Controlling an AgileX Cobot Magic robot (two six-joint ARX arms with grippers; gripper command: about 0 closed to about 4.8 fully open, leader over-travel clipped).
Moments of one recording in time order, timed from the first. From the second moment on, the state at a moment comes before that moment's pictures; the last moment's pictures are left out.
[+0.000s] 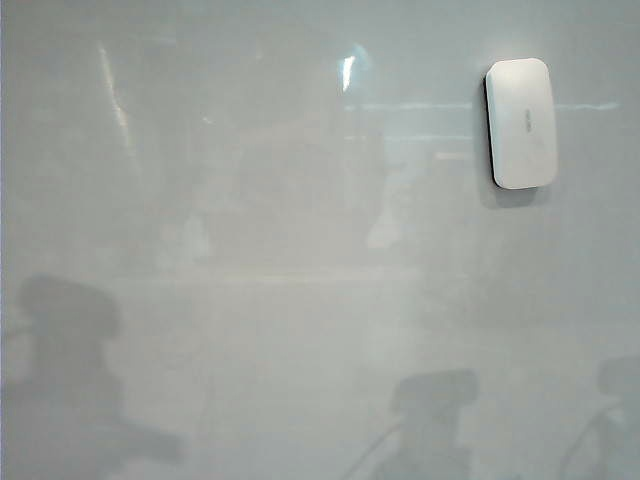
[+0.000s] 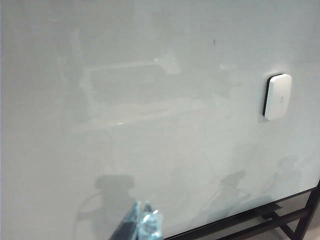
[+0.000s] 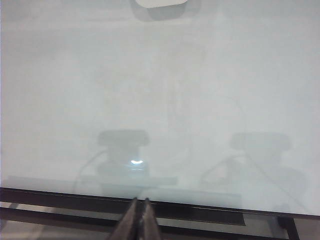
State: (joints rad) left arm 0.07 0.04 1.35 -1.31 0.34 0.03; right arm 0.26 0.00 0.01 -0.20 0.07 0.05
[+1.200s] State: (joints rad) left arm 0.07 0.01 0.17 -0.19 0.07 -0.03; right arm 0.26 0.00 0.01 -0.20 0.07 0.05
